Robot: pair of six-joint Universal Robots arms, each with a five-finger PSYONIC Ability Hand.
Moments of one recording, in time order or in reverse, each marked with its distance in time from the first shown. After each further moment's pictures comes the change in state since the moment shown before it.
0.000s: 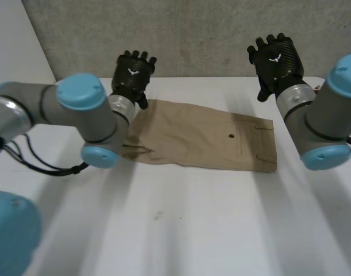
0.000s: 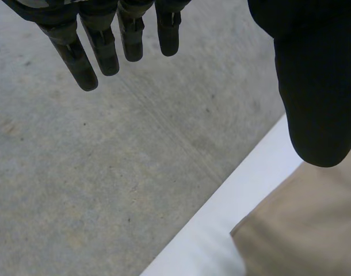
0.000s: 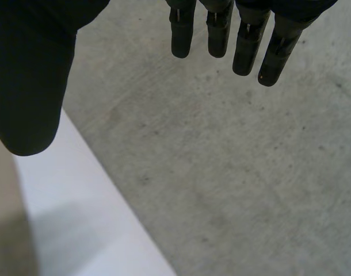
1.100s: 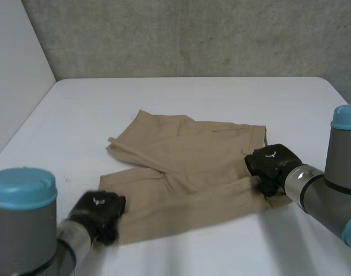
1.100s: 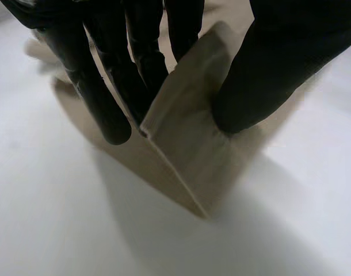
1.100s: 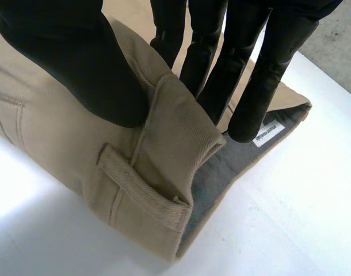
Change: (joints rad) left arm -0.015 0.648 -1.137 -0.256 -0.075 -0.214; right arm 0.001 -0.207 0.439 0.478 -0.035 0.082; left_hand 0.957 0.985 0.963 0.980 0.908; right_hand 0.771 0.958 0.984 0.962 0.922
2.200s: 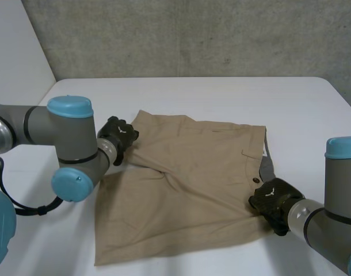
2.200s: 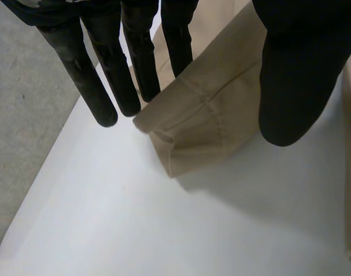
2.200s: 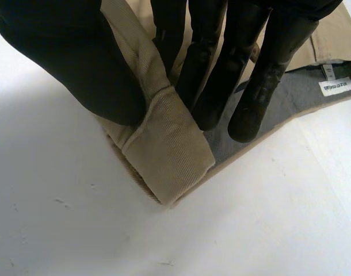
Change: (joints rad) left arm 0.083 -0.561 0.835 -0.069 0.079 0.542; right arm -0.001 -0.009 0.180 0.028 0.029 -0.319; left_hand -0.556 -0.574 -0.560 -0.575 -0.516; right_hand 0.000 0.000 0.000 0.000 0.000
